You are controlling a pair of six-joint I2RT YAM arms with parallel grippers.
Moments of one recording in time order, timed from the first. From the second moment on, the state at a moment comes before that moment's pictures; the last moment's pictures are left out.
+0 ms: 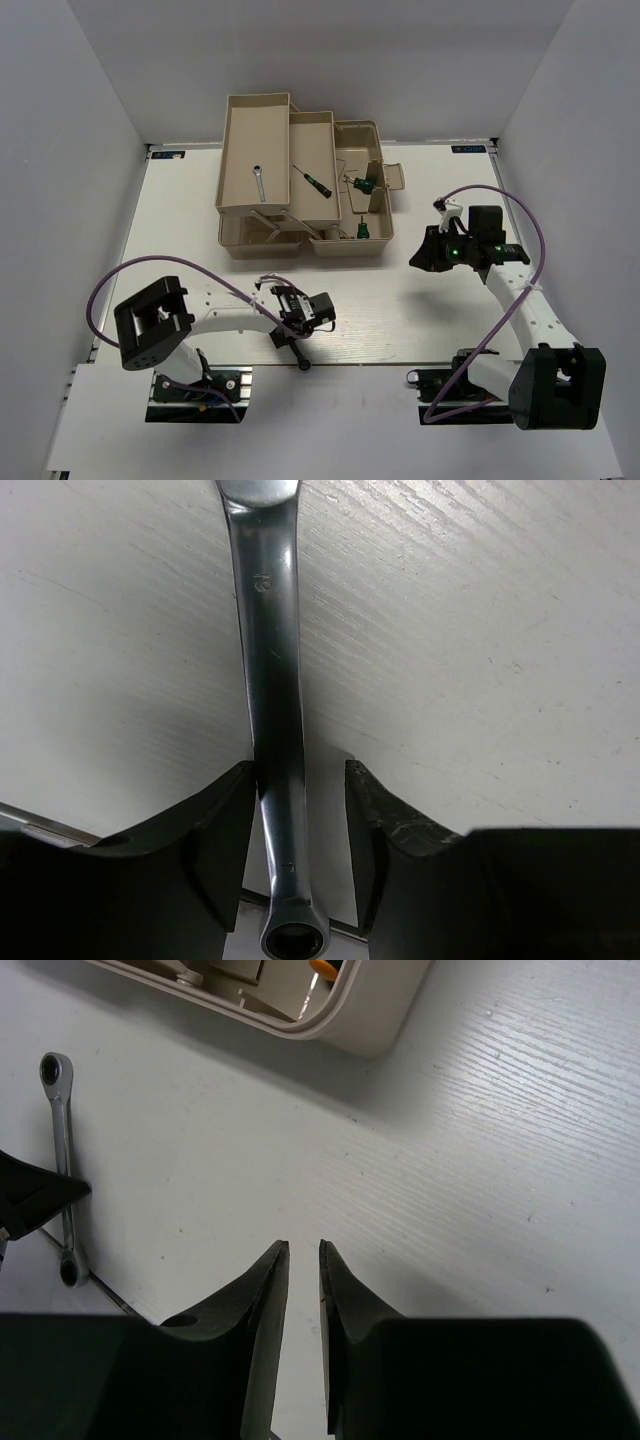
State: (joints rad) left arm -1.19 1.54 0.83 -0.85 -0.43 -1.69; right arm 0.06 1.11 0.77 -0.53 -0.63 -0.04
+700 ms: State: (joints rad) left arm -1.17 1.54 0.82 -0.89 -0.44 -1.72; right arm 0.06 1.11 0.79 -0.54 -0.64 -0.04
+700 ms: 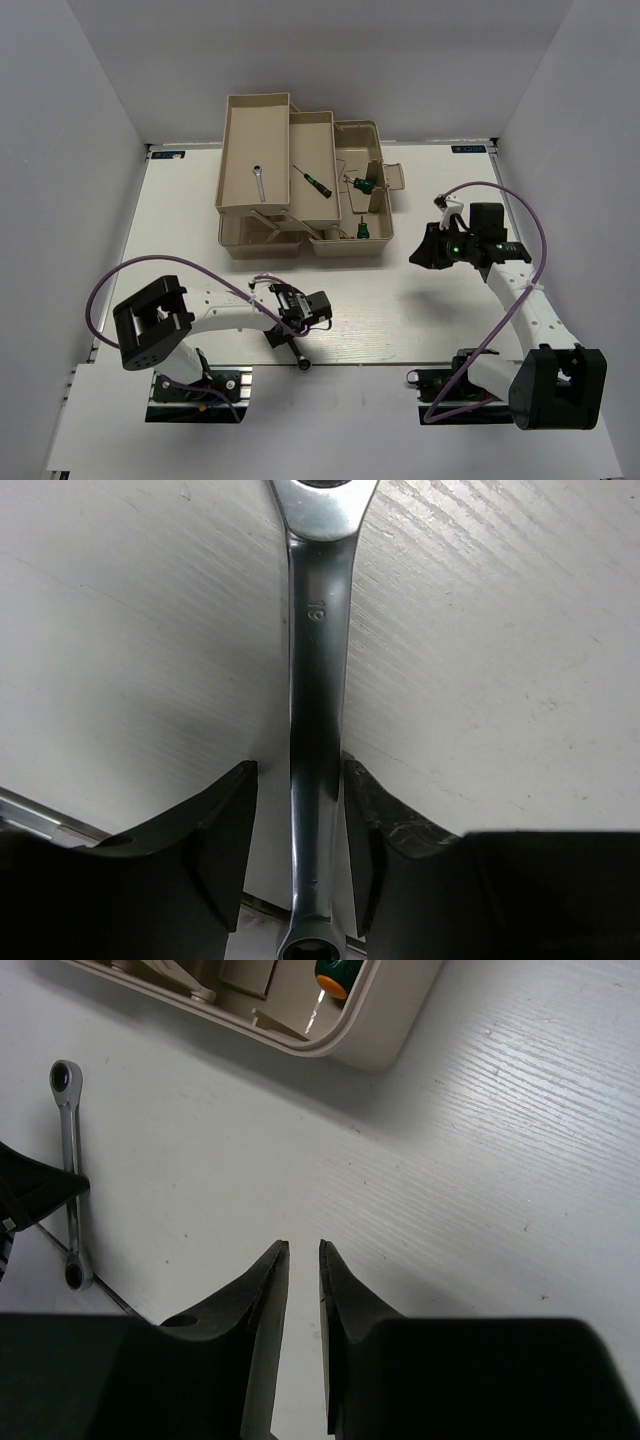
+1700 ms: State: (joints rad) left arm -1.16 1.57 0.86 -0.93 -0.46 -1.69; right arm 0.06 1.11 0.81 -0.54 -0.64 -0.04
